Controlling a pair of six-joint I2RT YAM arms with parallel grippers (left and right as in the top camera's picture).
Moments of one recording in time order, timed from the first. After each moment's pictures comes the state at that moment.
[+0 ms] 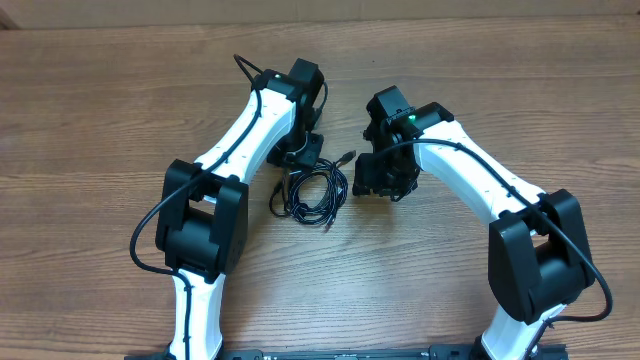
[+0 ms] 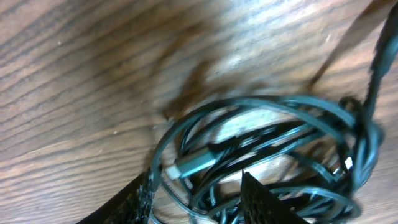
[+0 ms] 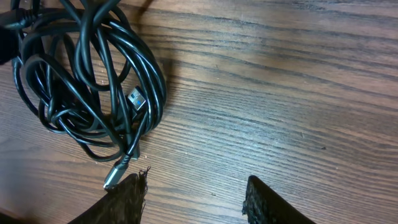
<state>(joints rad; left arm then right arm) -0.40 2.18 1.79 -1.21 0.04 -0.10 0.43 1.90 1.41 -1.00 -0.29 0.35</state>
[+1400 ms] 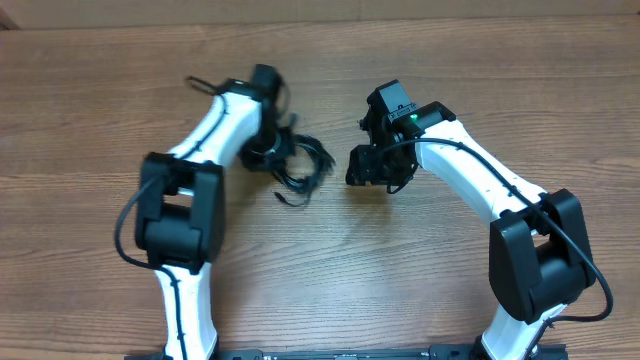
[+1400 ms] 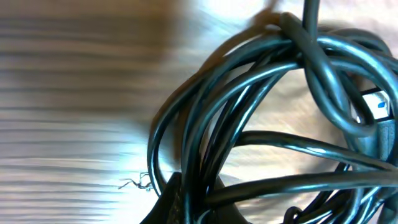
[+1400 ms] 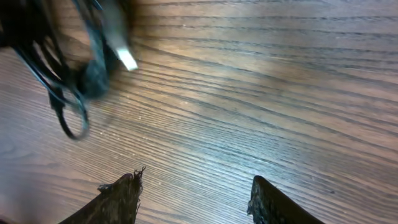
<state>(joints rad) -0.21 2.19 1.65 -1.02 0.20 -0.47 0.43 1.90 1.41 -0.90 -0.31 0.33</state>
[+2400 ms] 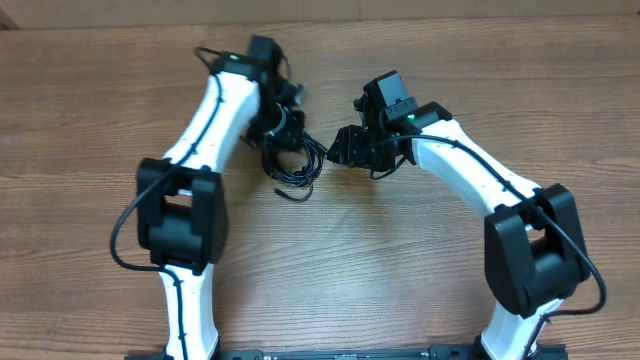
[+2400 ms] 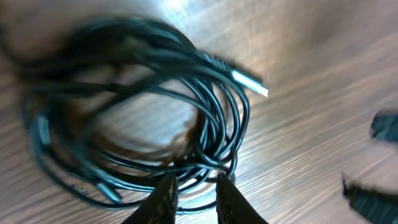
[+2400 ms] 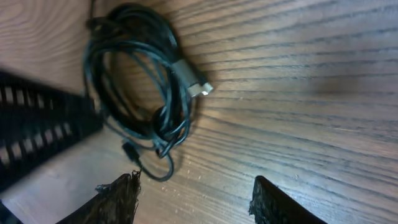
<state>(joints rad) -0.28 2.19 1.85 -1.18 0.29 0.03 0.42 1.95 1.41 -0.65 -0.40 0.54</state>
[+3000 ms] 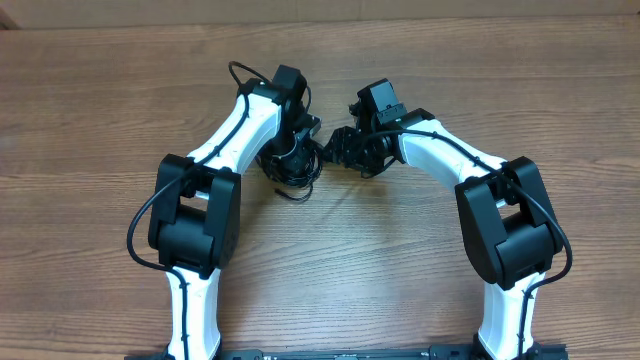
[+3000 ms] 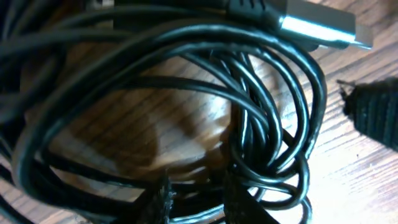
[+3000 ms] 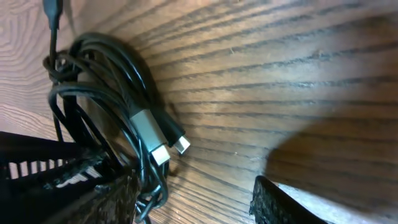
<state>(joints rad) -0.34 2.19 1.68 -1.06 0.12 0.17 0.41 2.10 1.41 -0.48 -0.46 0.59</state>
